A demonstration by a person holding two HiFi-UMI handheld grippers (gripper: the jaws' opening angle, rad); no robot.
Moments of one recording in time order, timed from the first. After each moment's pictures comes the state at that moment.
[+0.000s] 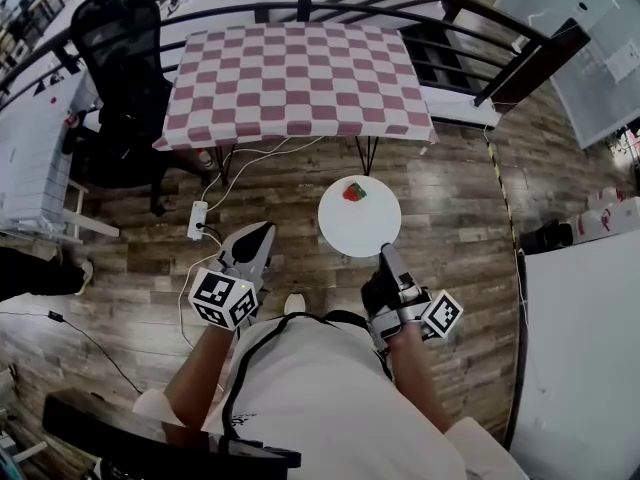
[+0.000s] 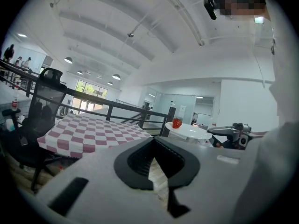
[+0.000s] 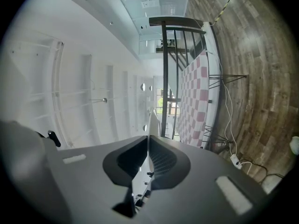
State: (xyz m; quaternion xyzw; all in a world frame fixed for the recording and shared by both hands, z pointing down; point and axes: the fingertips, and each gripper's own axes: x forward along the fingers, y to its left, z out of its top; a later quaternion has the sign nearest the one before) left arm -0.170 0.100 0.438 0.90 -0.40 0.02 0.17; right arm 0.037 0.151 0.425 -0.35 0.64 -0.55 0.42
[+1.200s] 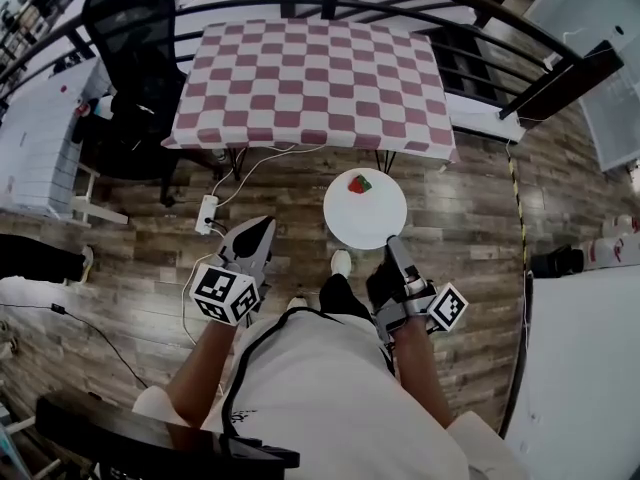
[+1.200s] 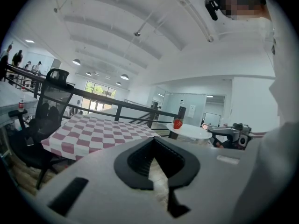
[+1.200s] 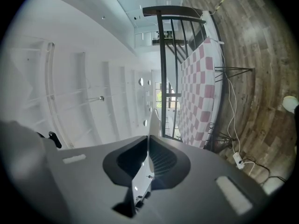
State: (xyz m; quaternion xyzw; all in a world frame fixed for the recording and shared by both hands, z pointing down) left arm -0.174 0.019 0.447 0.88 -0.45 0.03 0.18; right arm 0.044 0.047 0.436 -0.32 0.64 -0.57 0.40
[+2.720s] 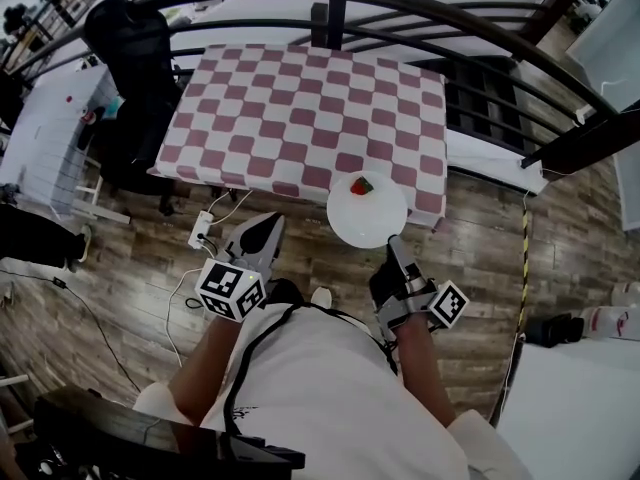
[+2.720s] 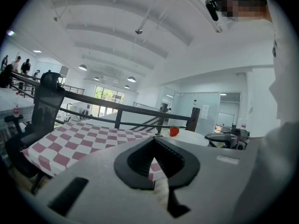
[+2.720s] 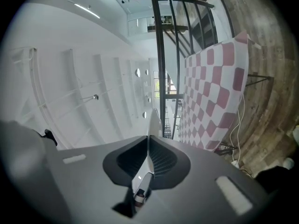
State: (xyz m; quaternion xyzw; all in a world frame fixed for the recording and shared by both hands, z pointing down) left arm -0.022 -0.187 0.426 0.84 -0.51 0.03 0.17; right arm 0.188 -0.190 0.441 -0.26 0.66 -0.62 0.35
